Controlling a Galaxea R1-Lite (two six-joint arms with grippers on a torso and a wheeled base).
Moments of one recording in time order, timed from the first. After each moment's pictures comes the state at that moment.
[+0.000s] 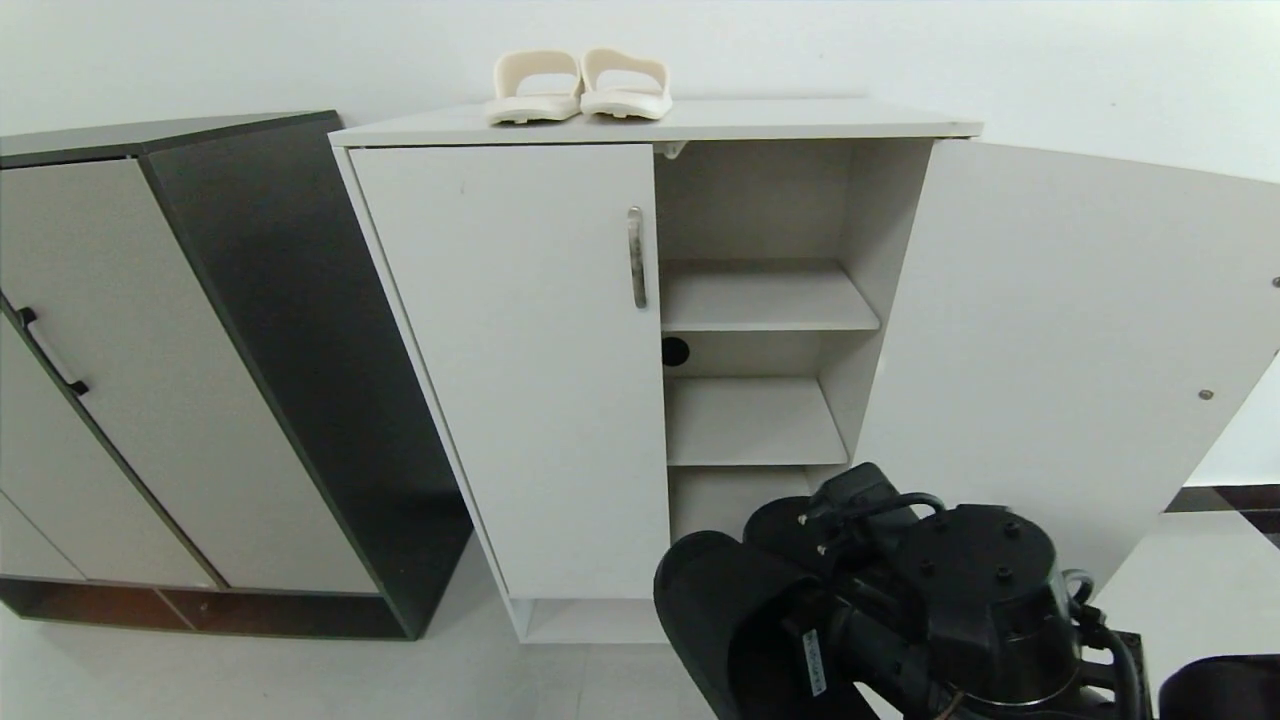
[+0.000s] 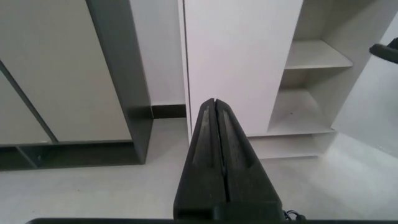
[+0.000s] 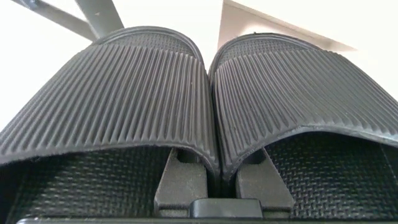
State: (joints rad) left arm 0.00 0.00 0.00 0.00 -0.01 0.02; right arm 0.97 1.73 -0.61 -0.71 -0.45 0.19
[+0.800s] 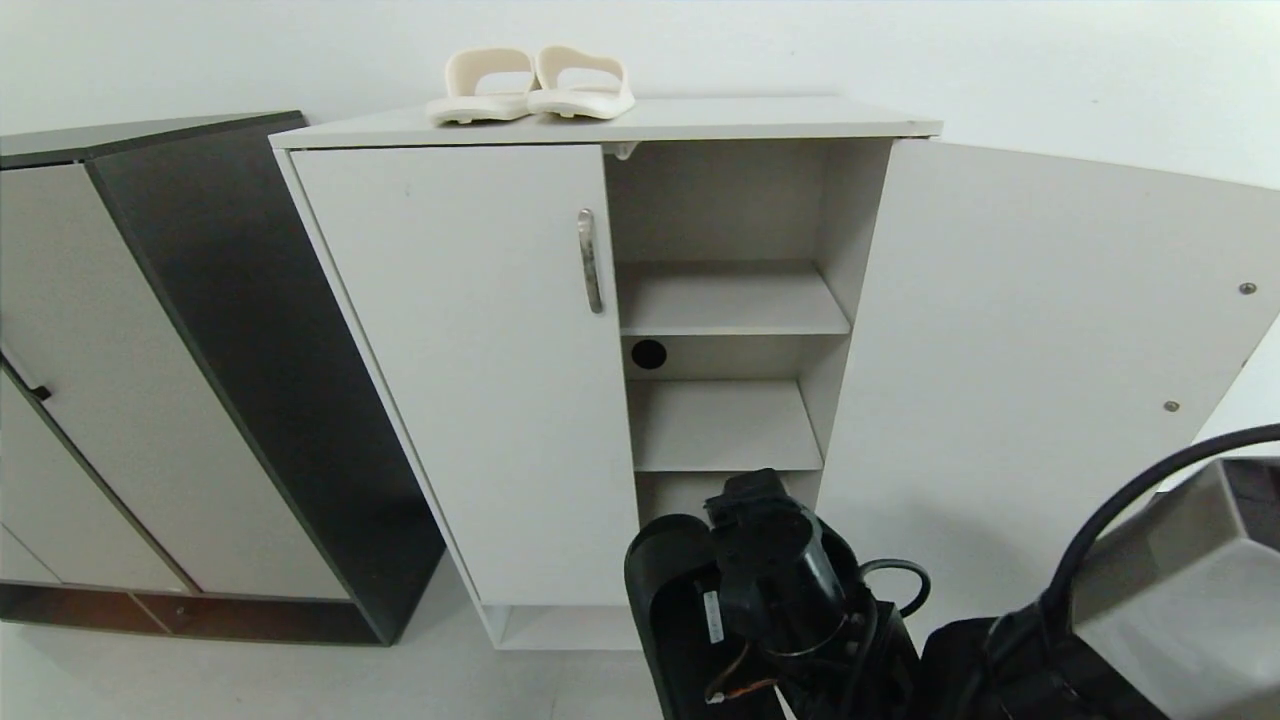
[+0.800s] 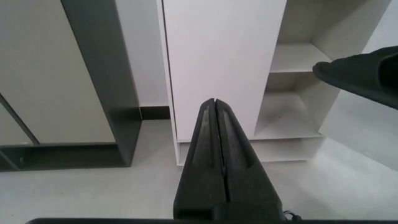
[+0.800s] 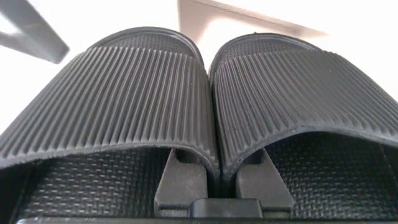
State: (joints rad) left arm 0.00 0.00 0.00 0.00 -0.01 0.00; right arm 0.97 2.07 -0.88 -0.71 -0.63 0.28
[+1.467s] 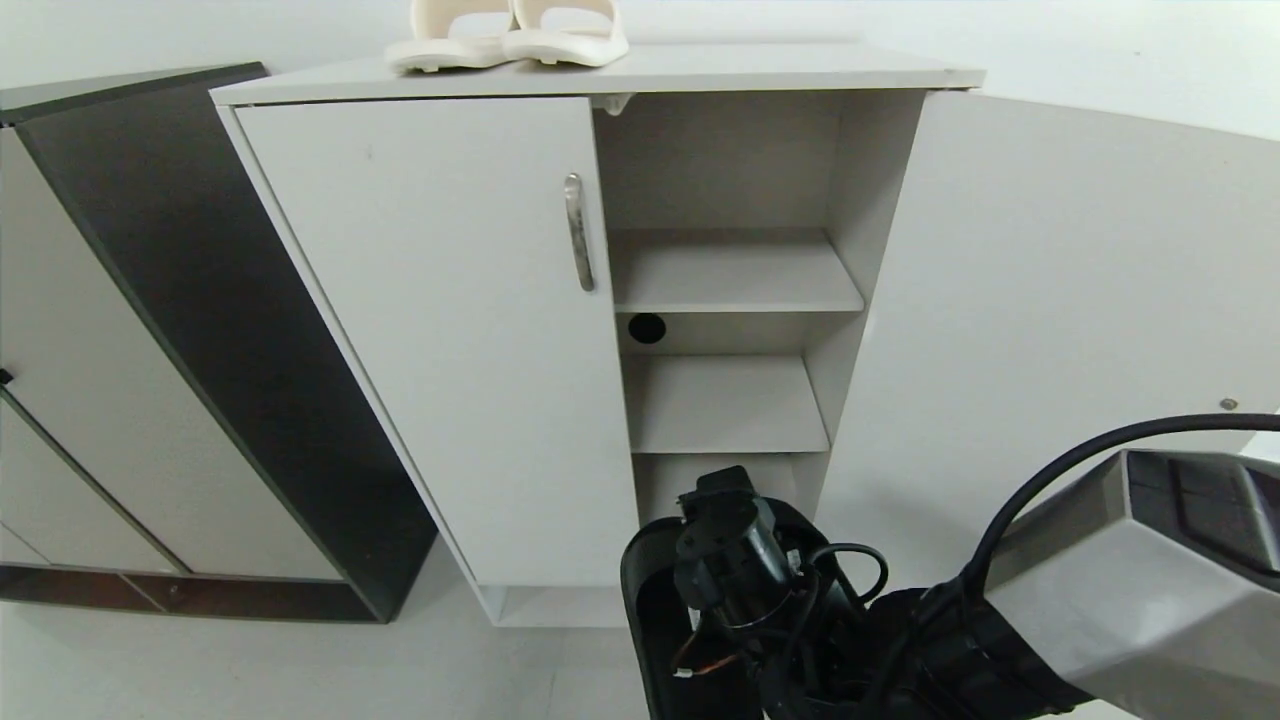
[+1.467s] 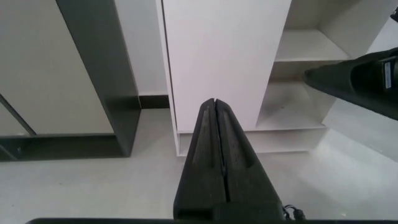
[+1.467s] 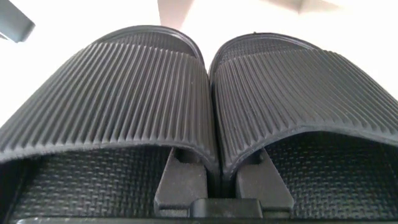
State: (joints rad) left arm 0.00 0.00 0.00 0.00 -0.01 0.01; right arm 0.96 2.16 -1.03 -0.56 -0.65 0.28
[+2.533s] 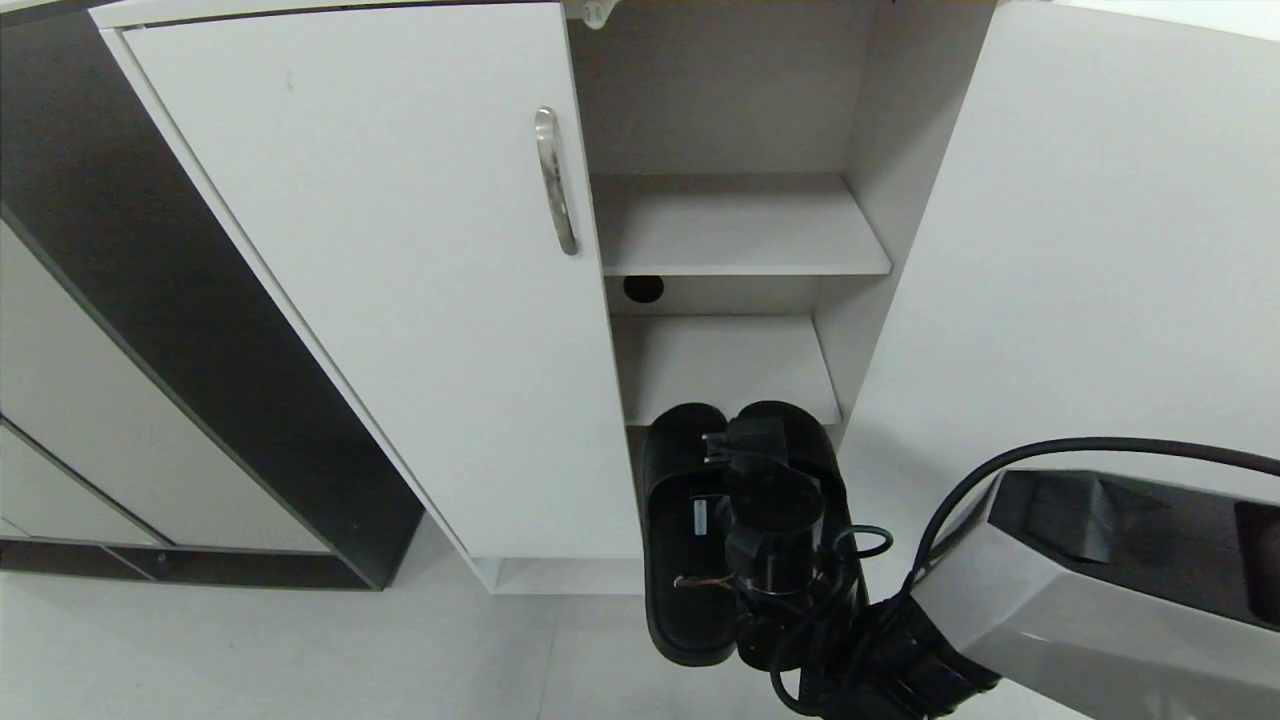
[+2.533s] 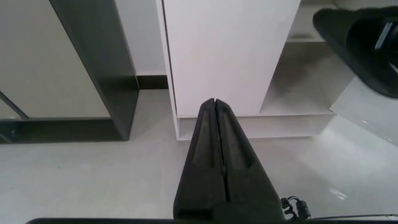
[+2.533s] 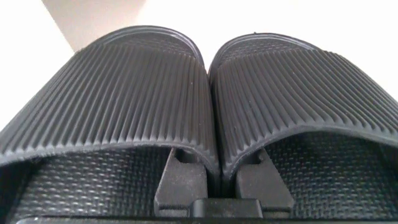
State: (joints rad) left arm 0.00 0.00 0.00 0.00 0.00 0.00; right arm 0.89 2.28 -1.02 -1.26 -0.86 0.02
